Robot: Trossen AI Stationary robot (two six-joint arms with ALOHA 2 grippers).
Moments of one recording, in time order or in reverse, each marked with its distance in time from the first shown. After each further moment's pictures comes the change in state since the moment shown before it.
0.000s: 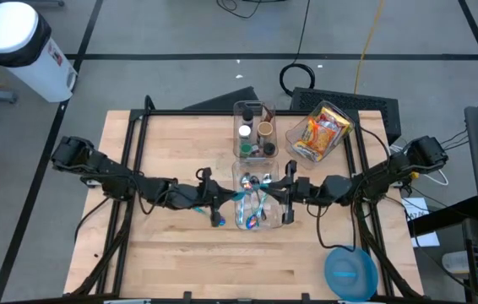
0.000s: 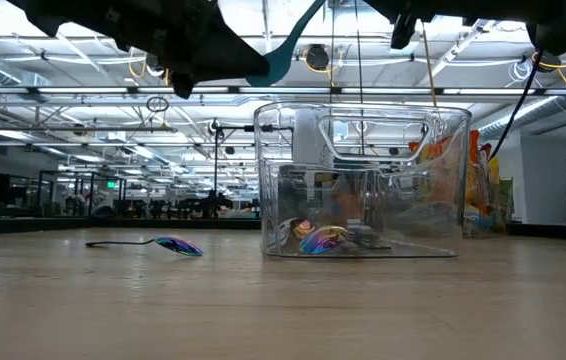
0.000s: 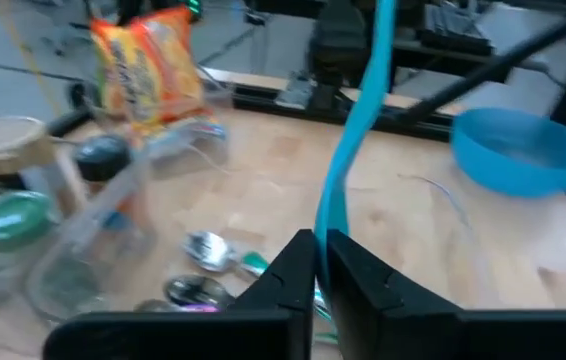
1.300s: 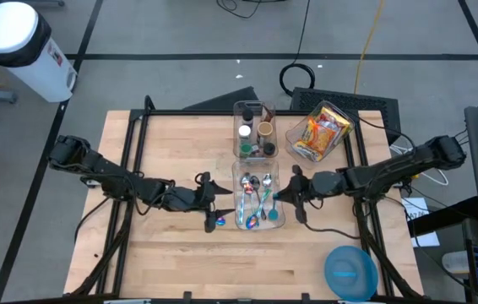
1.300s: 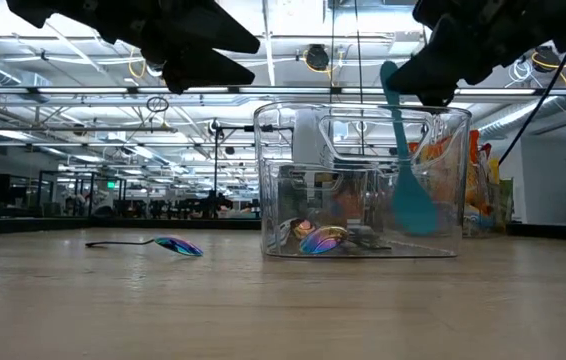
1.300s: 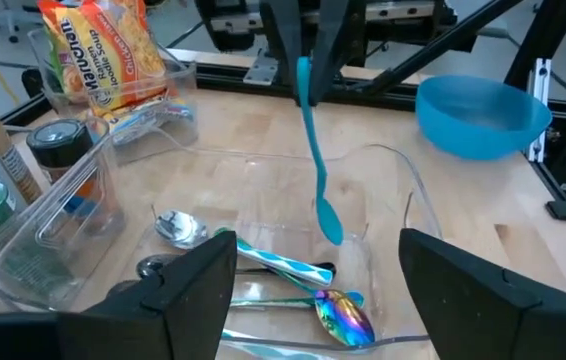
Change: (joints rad) left arm -0.028 -0.044 0.000 -0.088 0.058 0.005; right arm -0.091 -0.271 0.000 -0.940 -0.263 0.351
